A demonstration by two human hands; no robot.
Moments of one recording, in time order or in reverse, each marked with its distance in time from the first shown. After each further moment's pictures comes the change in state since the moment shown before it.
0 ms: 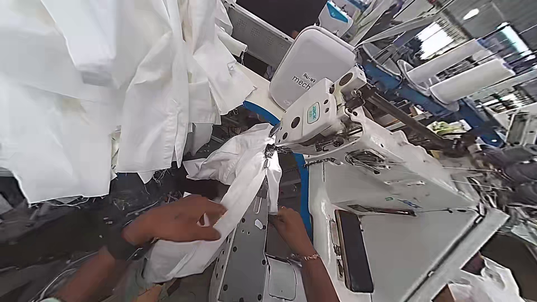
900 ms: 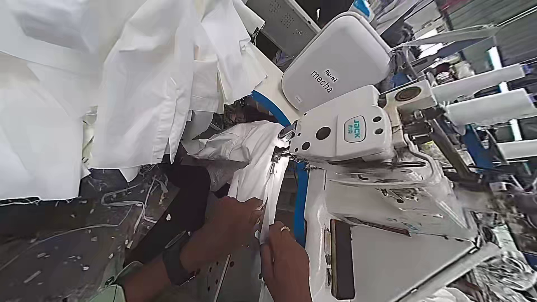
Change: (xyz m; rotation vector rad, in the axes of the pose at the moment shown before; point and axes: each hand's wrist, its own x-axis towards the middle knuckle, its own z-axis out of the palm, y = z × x) left_hand 0.076 0.013 0.061 0.194 0.650 0.036; right_hand -0.043 -0.078 0.020 -0.495 0.482 -0.304
